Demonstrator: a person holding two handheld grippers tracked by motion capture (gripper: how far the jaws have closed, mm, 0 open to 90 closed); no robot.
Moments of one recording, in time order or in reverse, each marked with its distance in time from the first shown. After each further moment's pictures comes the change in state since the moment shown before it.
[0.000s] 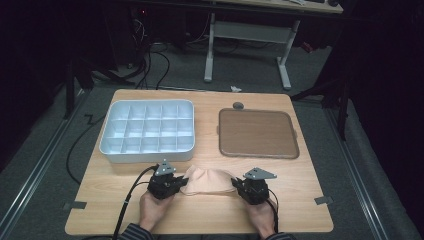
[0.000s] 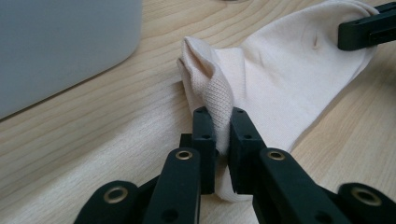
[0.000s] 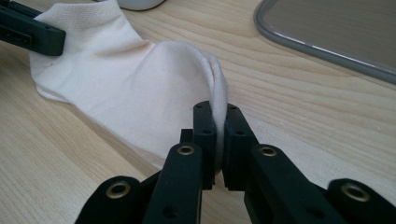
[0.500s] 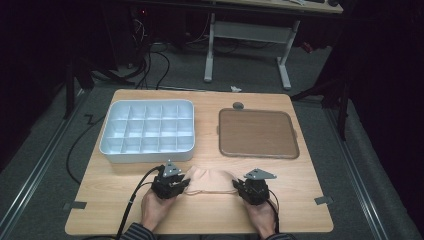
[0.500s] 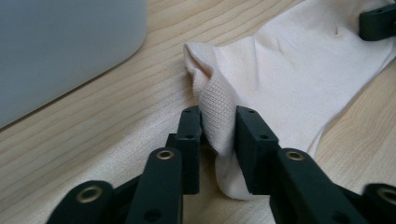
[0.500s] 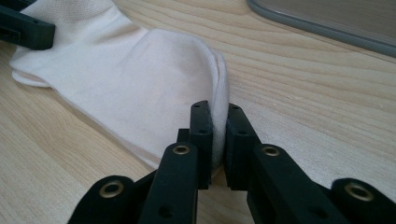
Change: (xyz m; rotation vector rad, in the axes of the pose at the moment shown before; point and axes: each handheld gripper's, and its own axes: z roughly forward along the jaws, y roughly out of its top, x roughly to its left) left arm -0.004 0.000 0.008 0.044 0.081 0.045; right arm -0.006 -0.008 0.009 0.029 -0.015 0.022
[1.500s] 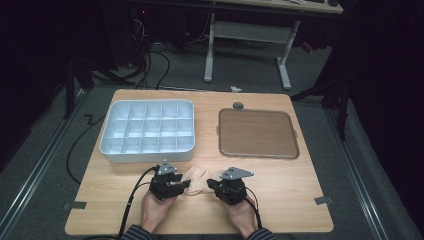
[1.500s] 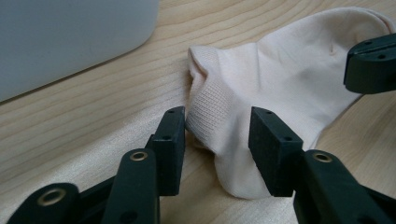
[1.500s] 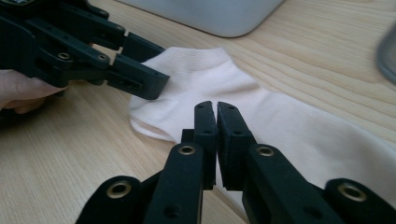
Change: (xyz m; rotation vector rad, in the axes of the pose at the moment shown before) left arm 0.005 -0.004 -0.003 -0.022 -0.034 -0.112; right arm 0.060 0.032 0.019 -0.056 0.193 -0.093
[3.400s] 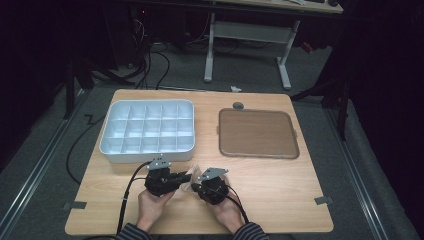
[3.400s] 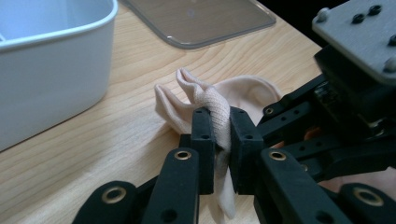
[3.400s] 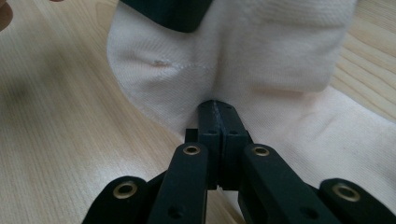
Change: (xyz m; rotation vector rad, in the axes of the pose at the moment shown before) left arm -0.003 0.022 -0.031 -0.117 -0.211 0.005; right arm 0.023 0.010 0.044 0.136 0.059 -0.118
